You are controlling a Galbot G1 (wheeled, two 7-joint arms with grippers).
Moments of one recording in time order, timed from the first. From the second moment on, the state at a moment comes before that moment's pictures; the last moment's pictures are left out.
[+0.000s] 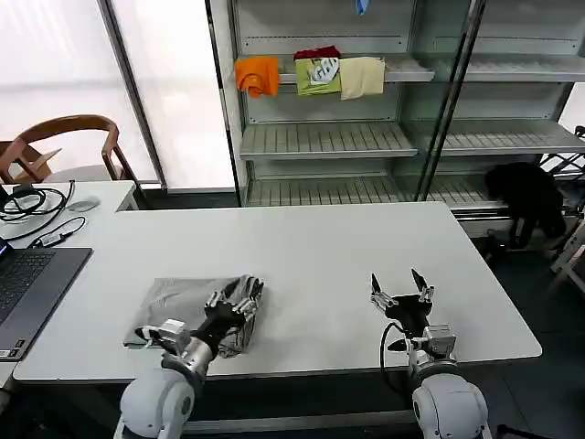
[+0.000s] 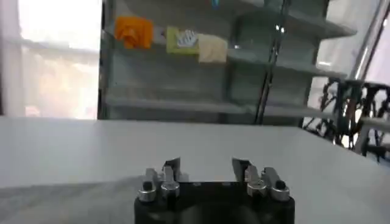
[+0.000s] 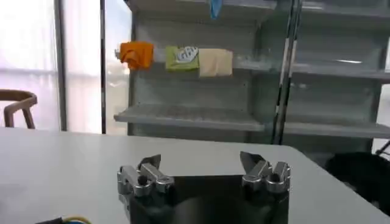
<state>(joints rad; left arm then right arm) 1.24 -1.39 -0.52 -2.05 -0.34 0.48 0.16 -1.27 1.44 0.51 2.07 0.04 -0.39 -0.01</state>
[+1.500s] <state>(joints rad) 1.28 -1.19 -0.77 -1.76 -0.54 0.45 0.18 -1.25 1.45 0.51 2.06 0.02 -0.41 -0.01</state>
